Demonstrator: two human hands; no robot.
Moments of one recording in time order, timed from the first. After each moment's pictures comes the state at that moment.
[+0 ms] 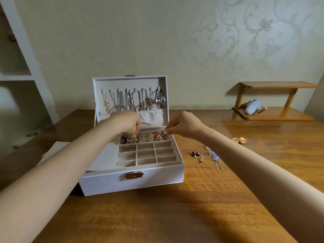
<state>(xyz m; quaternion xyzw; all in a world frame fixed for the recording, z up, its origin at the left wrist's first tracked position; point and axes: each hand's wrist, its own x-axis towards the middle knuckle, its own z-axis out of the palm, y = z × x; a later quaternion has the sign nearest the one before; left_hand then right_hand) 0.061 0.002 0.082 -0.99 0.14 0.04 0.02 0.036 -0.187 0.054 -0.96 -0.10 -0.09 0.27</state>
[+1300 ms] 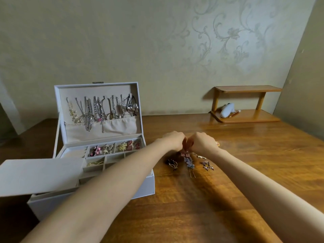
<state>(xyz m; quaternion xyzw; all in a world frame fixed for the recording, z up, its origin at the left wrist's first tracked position) 0.084 -0.195 0.009 -0.94 0.31 0.07 -0.08 0.034 -0.305 -0.002 -0.98 0.07 -0.07 0.14</state>
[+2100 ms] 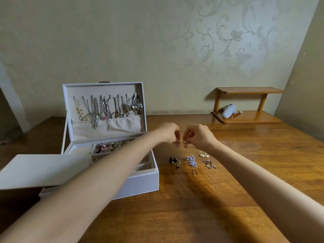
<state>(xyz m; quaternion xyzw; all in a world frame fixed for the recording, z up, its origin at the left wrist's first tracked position) 0.078 -0.160 0.041 -0.93 0.32 0.06 -0.15 0.026 -0.290 0.019 -0.96 0.04 -0.14 0.26</state>
